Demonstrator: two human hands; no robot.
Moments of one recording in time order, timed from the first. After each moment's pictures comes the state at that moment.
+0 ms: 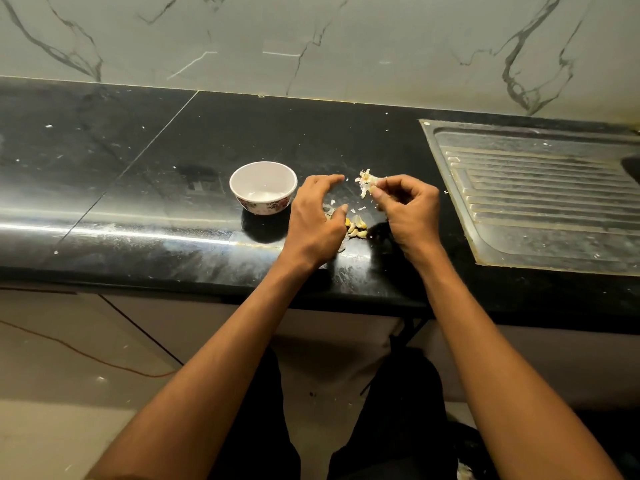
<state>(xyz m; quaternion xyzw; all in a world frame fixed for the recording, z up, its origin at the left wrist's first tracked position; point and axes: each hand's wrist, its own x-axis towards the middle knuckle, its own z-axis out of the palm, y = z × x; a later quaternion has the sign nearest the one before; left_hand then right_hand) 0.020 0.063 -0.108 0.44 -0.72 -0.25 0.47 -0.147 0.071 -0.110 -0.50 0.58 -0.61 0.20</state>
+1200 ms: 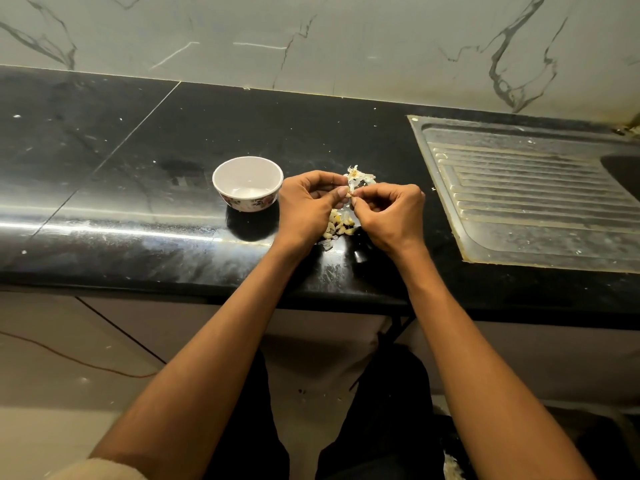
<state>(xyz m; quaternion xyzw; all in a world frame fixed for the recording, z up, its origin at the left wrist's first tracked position) -0.001 0.038 -0.113 0.39 -0.56 -0.50 0.54 -0.141 0.082 -0.111 -0.59 0.59 -0.54 0.11</state>
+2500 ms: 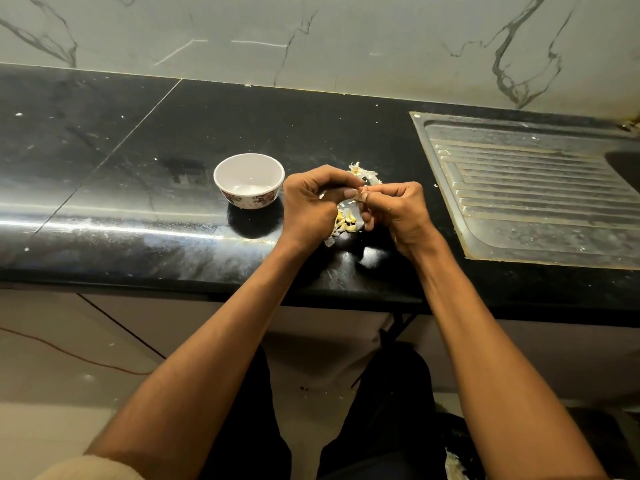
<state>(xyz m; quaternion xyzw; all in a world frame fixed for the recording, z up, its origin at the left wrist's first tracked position) 0.000 0.046 -0.111 0.30 -0.65 -0.36 0.59 -0.147 0.085 -0.098 -0.46 0.50 -0.59 0.43</state>
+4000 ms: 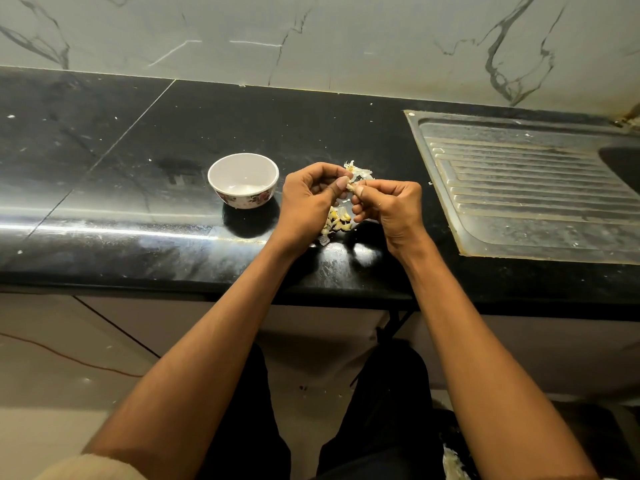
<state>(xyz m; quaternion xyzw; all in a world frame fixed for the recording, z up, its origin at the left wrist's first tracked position) -0.001 0.040 -0.113 0.33 -0.62 -0.48 0.53 -0.139 0.090 -0.096 -0.44 0.51 -0.63 0.39</state>
